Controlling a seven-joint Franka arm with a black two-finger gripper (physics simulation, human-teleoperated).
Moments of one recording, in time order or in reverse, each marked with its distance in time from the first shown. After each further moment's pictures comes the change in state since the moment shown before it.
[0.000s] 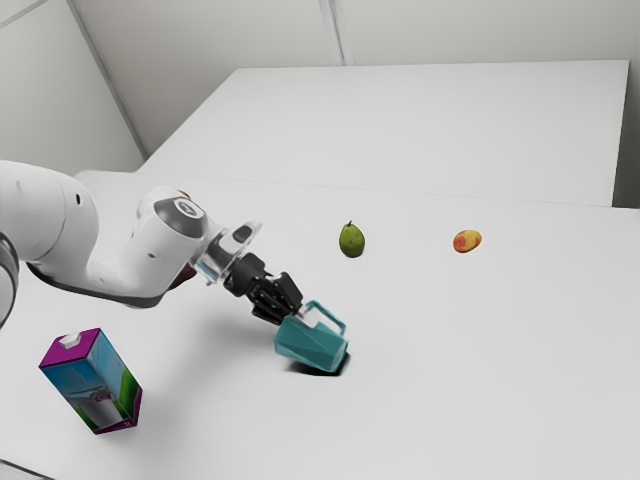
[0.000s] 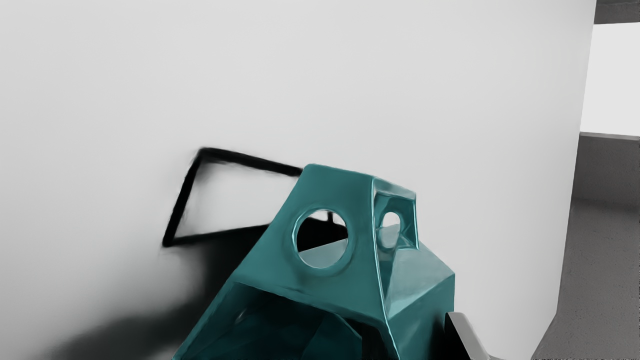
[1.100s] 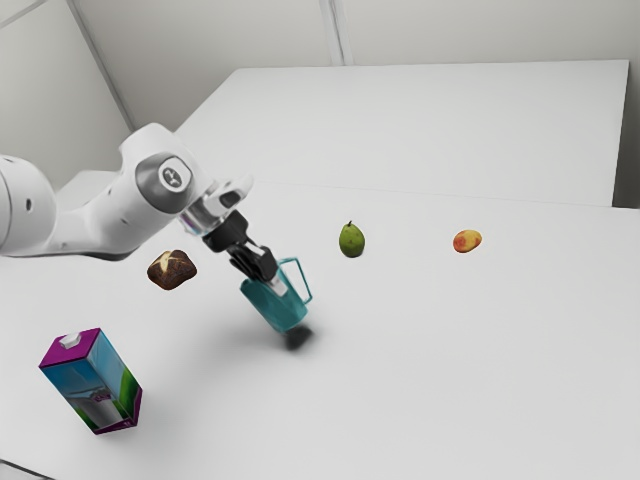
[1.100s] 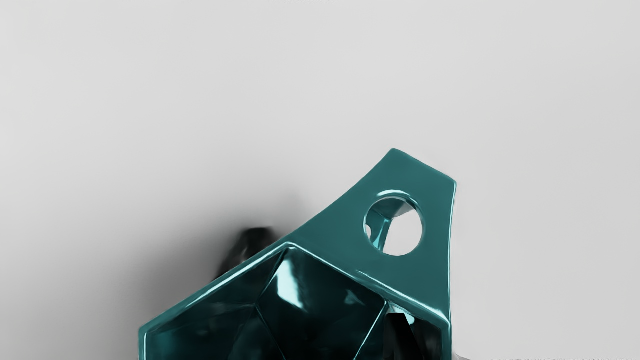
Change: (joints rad) arm -0.050 -0.158 0.019 0.045 0.400 0.126 -0.047
